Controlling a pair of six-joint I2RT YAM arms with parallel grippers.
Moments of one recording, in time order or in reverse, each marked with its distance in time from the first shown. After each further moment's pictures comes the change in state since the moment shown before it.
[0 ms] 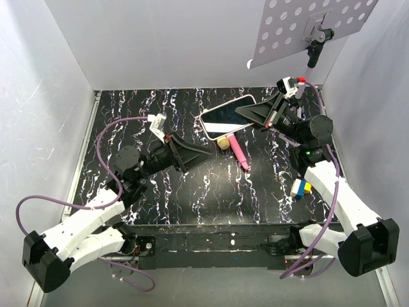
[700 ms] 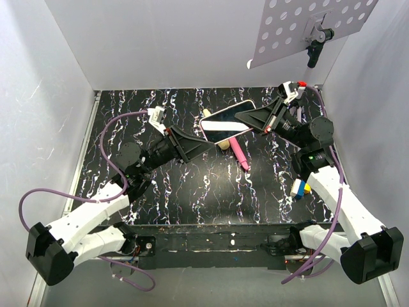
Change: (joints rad) left arm -0.001 0.085 0.043 0.144 -0.054 -0.108; right arm 0.018 -0.062 -0.029 -0.146 0.022 -0.124
